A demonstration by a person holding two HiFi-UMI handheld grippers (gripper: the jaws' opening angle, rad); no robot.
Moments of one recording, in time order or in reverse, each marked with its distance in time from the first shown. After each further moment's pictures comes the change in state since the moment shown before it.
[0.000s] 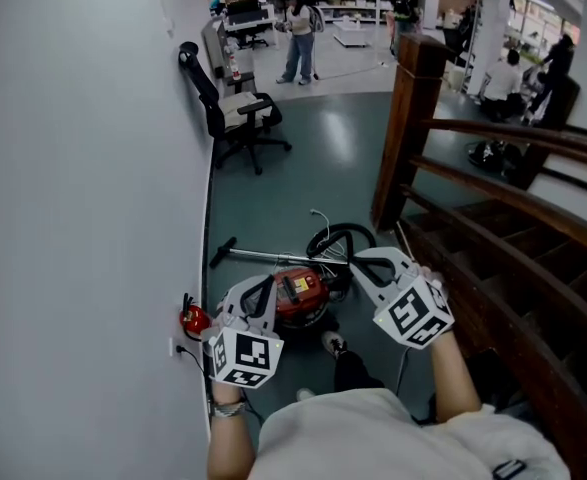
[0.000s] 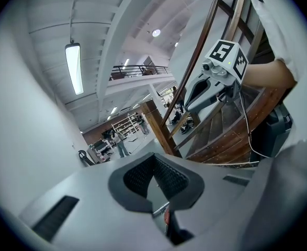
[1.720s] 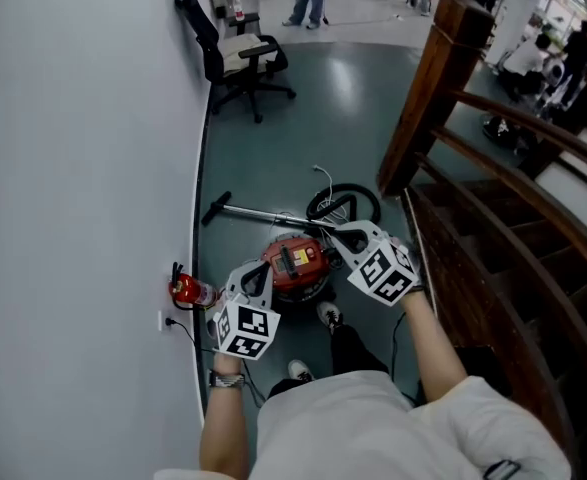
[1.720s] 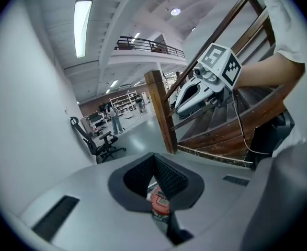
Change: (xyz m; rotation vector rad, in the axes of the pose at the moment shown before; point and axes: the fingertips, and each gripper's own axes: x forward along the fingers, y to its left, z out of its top) left arm 0.105 0.009 -0.143 -0.187 0.230 -0.070; right arm 0.184 -0.004 -0.105 0.105 0.139 0.185
